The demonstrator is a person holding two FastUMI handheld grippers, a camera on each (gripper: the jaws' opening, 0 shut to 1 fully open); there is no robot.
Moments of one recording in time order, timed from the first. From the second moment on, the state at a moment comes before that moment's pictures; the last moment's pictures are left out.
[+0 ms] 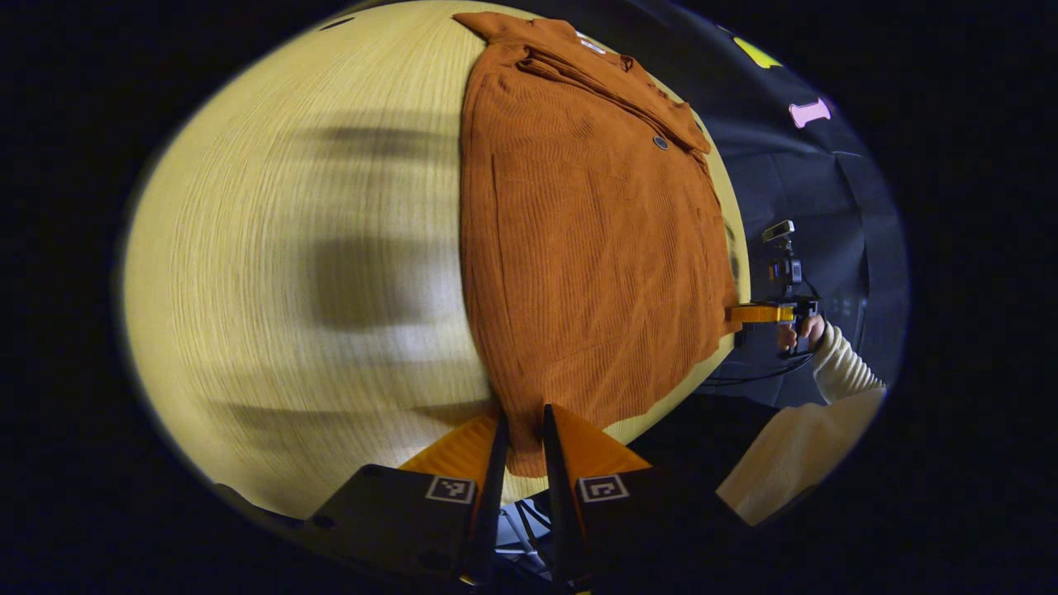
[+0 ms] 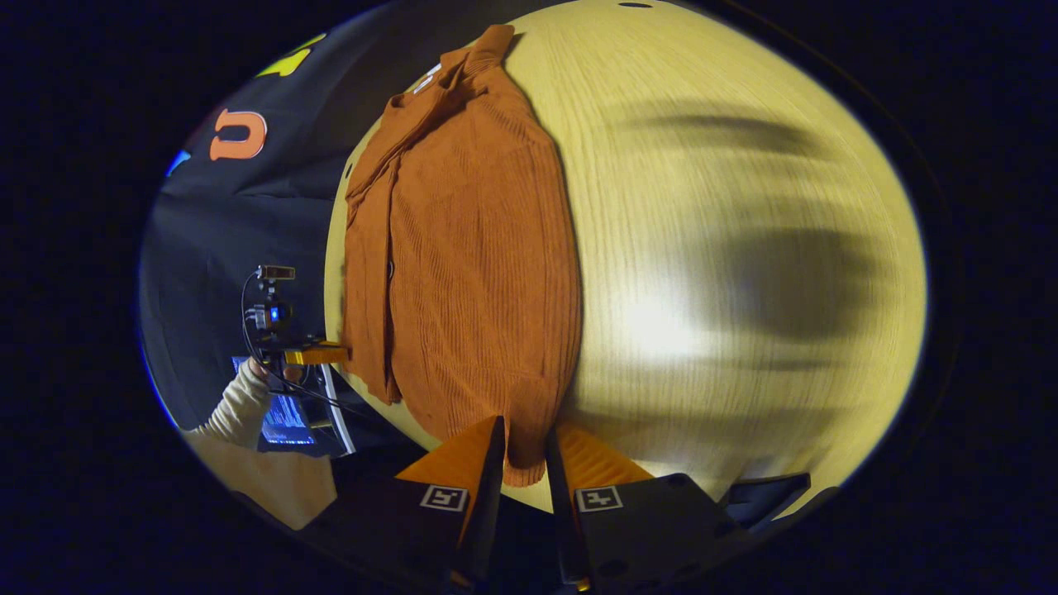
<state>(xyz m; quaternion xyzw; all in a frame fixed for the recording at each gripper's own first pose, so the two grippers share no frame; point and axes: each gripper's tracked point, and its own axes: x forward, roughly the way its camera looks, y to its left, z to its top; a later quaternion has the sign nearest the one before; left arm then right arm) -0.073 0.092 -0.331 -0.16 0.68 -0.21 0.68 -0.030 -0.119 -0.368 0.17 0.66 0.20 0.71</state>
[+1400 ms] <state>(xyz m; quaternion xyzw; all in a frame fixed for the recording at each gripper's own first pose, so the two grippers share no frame) 0.086 0.032 -0.209 -0.25 0.48 -0.28 0.79 0.108 -0.015 -0.214 0.19 0.51 0.33 0.77</state>
